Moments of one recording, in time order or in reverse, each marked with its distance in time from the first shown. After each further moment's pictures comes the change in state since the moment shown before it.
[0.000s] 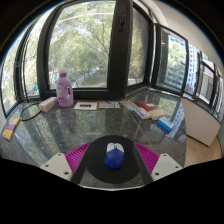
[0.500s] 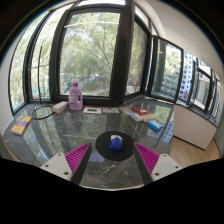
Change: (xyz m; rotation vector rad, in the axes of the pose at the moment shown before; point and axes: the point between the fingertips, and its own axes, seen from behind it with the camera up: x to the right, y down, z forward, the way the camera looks) arm -0.020 0.011 -0.166 0.081 0.024 -0.026
